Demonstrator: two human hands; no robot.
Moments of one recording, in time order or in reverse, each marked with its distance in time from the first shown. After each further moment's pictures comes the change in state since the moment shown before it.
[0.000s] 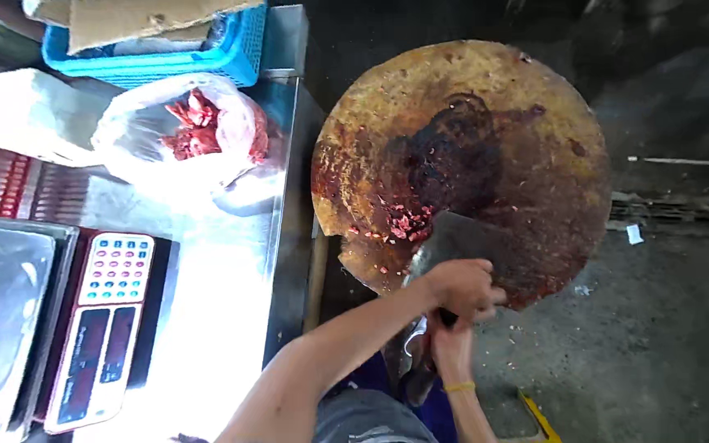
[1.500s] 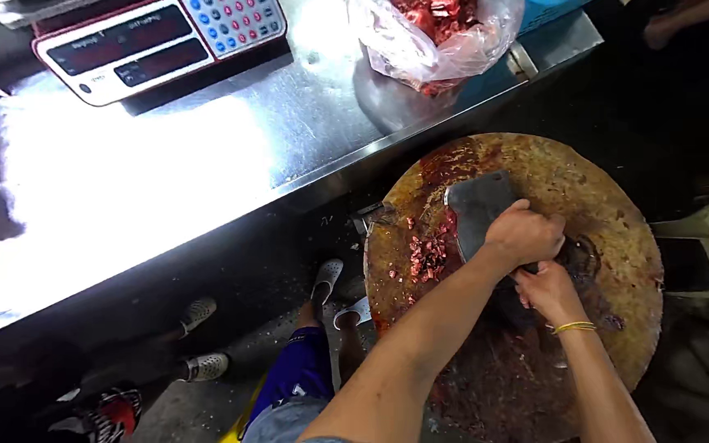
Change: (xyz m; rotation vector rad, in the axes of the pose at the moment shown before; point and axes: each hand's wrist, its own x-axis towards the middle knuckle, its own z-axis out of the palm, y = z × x) left_hand 0.002 -0.135 -0.117 0.007 0.974 -1.192; right_hand 0.242 -0.228 0.034 -1.251 -0.644 -0.576
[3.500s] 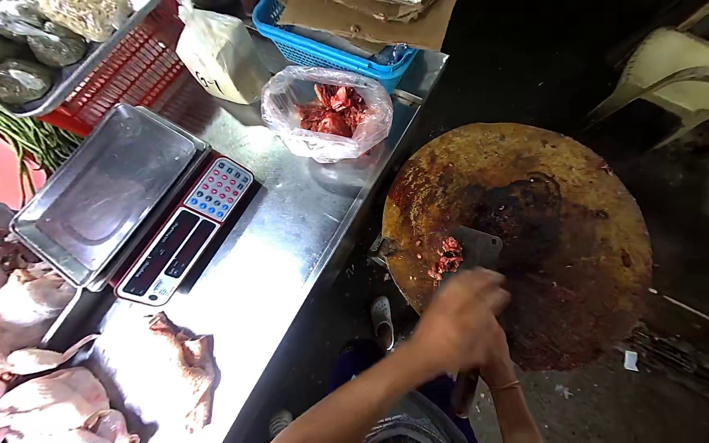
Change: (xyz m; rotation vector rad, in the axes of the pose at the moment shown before) left_hand -0.233 0.001 -0.133 -0.373 0.131 0.412; right_hand -0.180 -0.062 0.184 1.144 0.369 0.342
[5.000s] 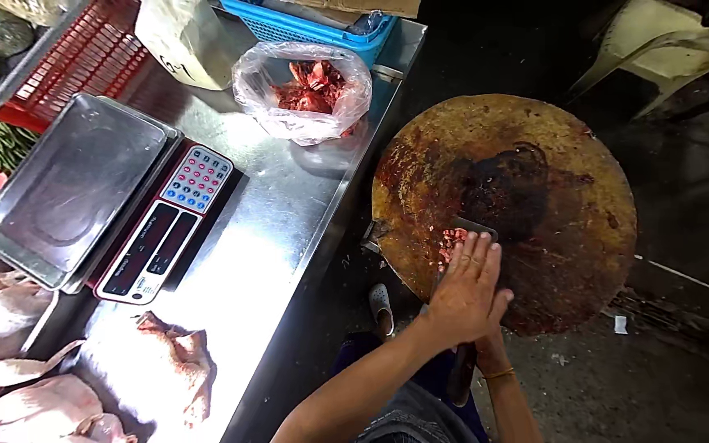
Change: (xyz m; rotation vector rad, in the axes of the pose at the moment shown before) left_hand -0.011 -0.012 0.049 0.134 -0.351 -0.100; right_hand -0.011 0.063 -0.019 0.231 -0.043 -0.014
